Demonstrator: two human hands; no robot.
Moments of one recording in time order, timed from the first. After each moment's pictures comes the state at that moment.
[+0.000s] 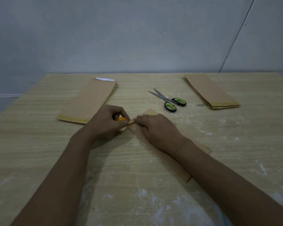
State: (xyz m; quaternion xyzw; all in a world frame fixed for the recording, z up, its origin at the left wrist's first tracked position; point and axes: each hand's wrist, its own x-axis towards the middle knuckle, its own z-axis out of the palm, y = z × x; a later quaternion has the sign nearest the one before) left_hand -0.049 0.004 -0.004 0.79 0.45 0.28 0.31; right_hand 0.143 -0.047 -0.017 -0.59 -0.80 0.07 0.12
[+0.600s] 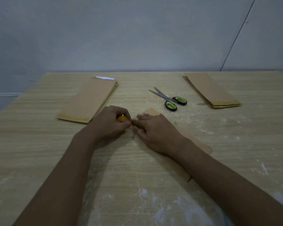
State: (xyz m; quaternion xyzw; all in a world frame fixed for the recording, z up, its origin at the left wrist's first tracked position) left_hand -0.045 0.005 -0.007 0.82 0.45 0.24 0.27; right_hand 0.136 -0.057 -0.015 -0.59 -0.80 0.04 0.08
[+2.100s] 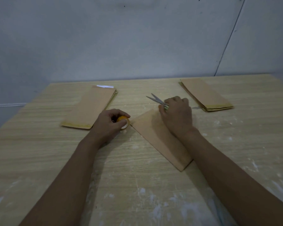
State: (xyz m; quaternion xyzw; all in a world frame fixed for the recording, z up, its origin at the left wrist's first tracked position) left_hand -0.042 0.004 -0.017 0.71 0.45 0.39 0.38; right_hand 0.191 -0.023 -0.011 -0.74 -0.60 -0.08 0.30
